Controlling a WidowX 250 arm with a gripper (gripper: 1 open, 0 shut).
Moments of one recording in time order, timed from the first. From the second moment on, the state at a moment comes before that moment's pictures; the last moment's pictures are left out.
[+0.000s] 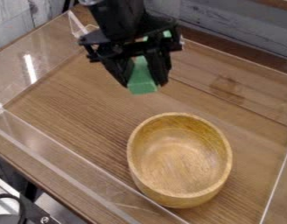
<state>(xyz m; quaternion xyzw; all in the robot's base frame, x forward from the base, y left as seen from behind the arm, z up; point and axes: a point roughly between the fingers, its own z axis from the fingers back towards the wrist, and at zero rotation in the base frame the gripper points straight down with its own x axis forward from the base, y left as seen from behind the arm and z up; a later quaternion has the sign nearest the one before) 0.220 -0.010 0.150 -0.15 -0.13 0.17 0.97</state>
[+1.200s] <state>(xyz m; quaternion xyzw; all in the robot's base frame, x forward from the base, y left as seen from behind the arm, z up) 0.218 0.011 0.125 -0.14 -0.17 0.18 0.96</state>
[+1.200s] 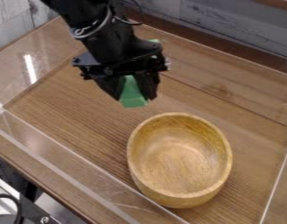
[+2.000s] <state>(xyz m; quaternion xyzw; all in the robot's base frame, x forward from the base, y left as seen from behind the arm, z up) 0.238 0.033 0.107 -0.14 -0.17 0.17 0.96</state>
